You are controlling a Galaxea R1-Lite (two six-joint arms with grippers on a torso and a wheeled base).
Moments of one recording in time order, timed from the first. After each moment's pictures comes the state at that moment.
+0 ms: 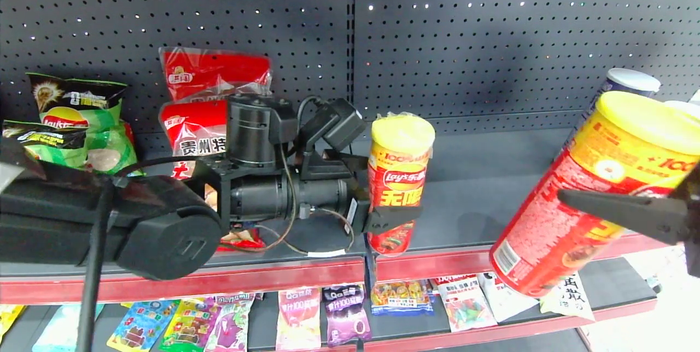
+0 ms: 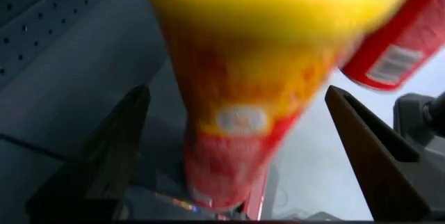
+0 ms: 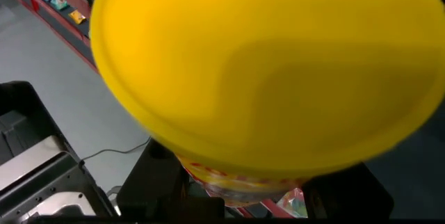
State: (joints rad) left arm -0.68 1.85 -1.00 -0.60 -0.50 0.13; right arm 0.41 1.11 -0.81 -0.04 0.37 -0.15
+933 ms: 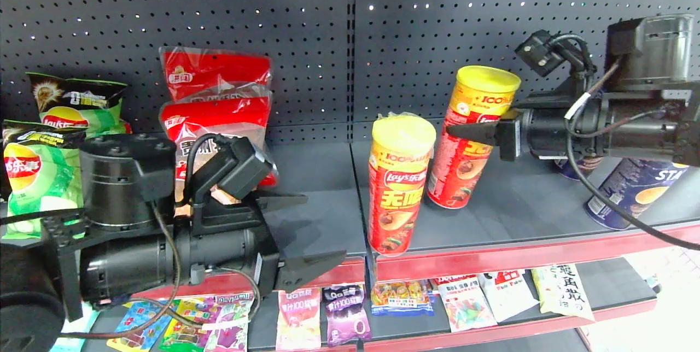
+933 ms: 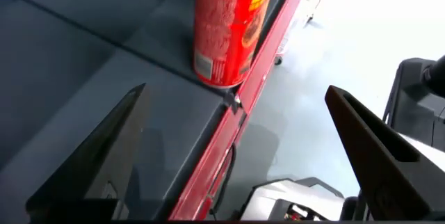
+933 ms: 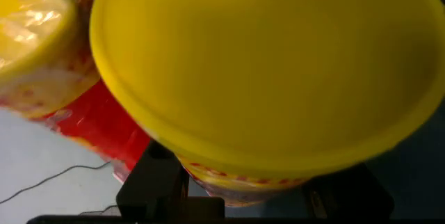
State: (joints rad) left arm -0.58 1.54 -0.60 -0.60 -0.44 0.12; right arm 0.34 1.65 -1.16 -0.17 0.37 -0.19
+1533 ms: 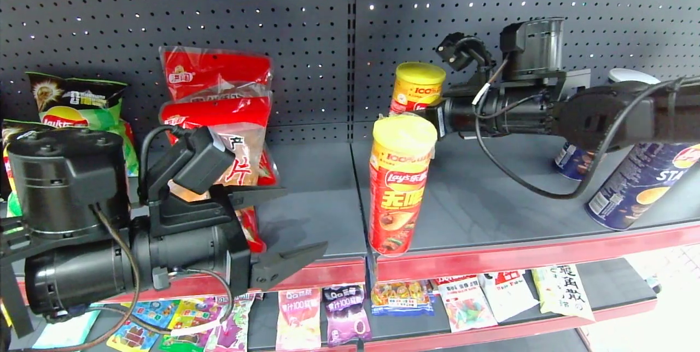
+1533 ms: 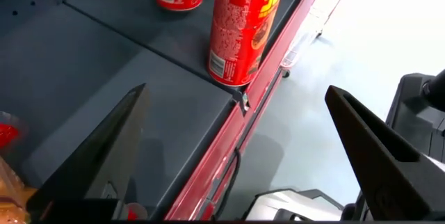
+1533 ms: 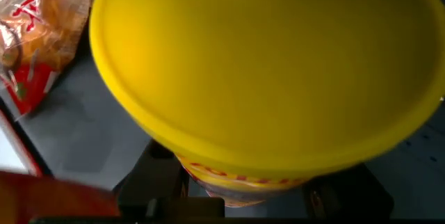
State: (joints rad) left arm -0.55 1.45 -0.57 -0.60 -0.43 0.09; right arm 0.42 1.94 -1.49 -0.16 0.37 -0.19
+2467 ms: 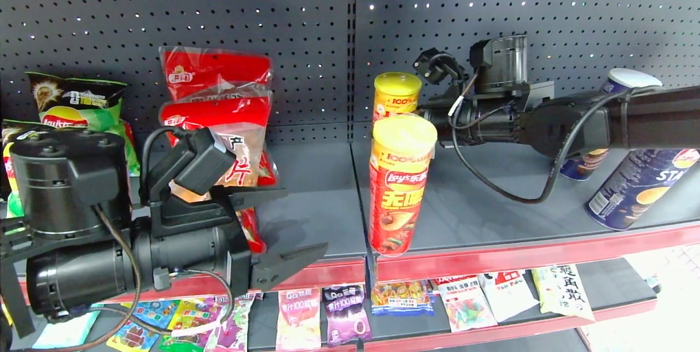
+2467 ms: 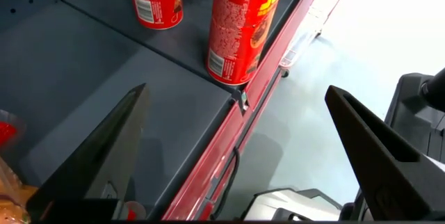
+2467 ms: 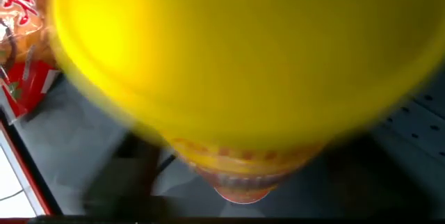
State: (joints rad) left arm -0.55 1.45 -0.57 -0.60 -0.43 0.09; right arm 0.46 2.01 -1.52 -0.16 0.36 -0.18
